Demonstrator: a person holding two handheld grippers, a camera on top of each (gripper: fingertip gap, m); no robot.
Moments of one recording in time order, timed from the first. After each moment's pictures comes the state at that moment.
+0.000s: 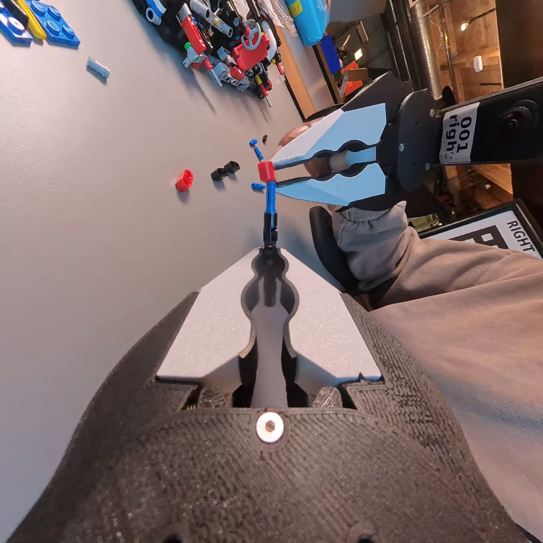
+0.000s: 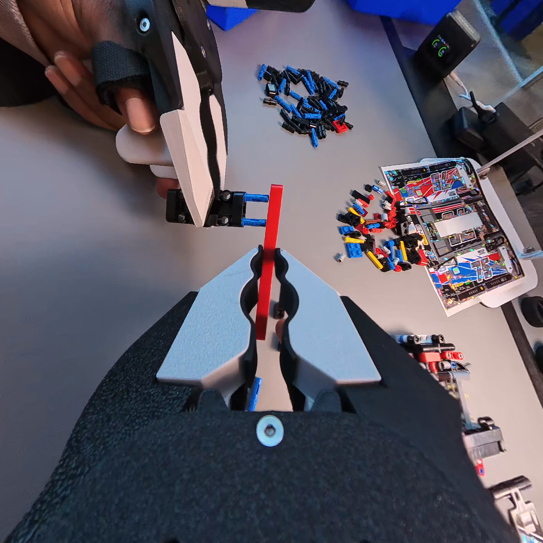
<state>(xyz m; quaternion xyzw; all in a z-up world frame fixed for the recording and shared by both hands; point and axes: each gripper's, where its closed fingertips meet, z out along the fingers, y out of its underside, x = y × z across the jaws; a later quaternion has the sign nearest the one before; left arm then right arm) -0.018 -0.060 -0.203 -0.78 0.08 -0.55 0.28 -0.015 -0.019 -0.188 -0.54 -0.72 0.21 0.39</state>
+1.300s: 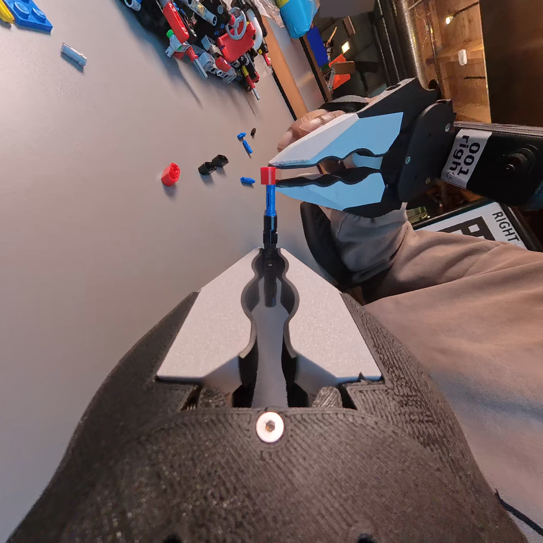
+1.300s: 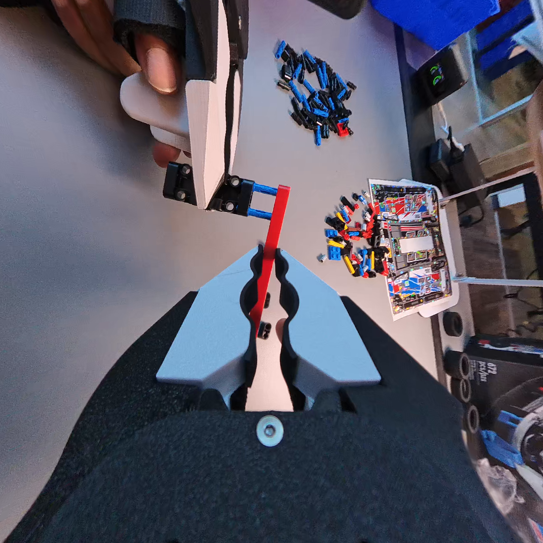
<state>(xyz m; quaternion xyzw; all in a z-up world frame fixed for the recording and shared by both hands) -0.015 -0.067 -0.199 -0.78 0.09 -0.56 0.27 -0.009 -0.026 -0.184 -0.47 -0.77 0.11 0.41</state>
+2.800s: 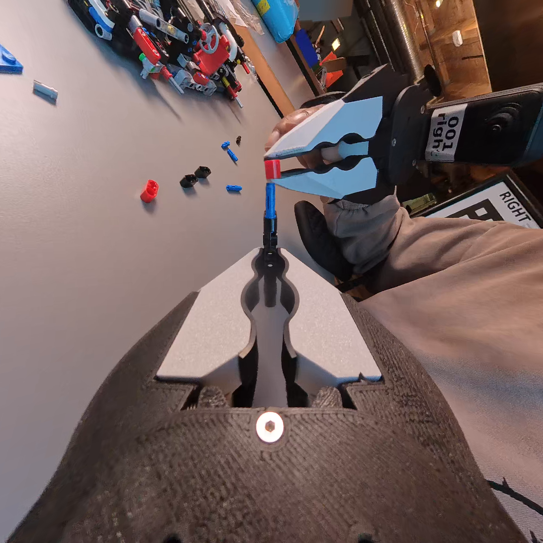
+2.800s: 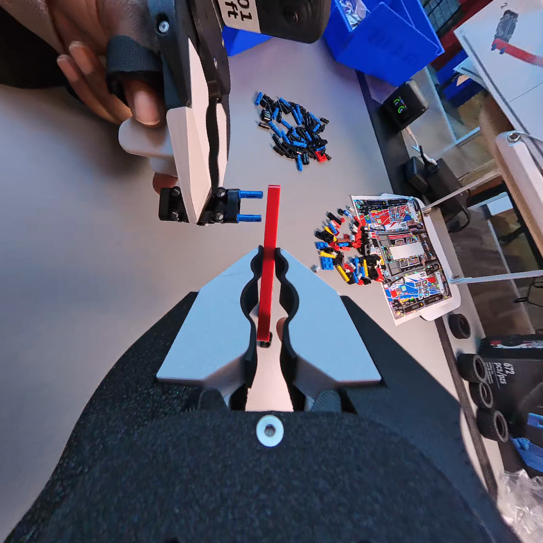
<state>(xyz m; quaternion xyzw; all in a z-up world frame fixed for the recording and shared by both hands) -0.010 -0.071 -0.187 -0.77 0.13 -0.55 0.30 -0.007 -0.028 -0.166 -0.48 -0.73 0.17 0.45</state>
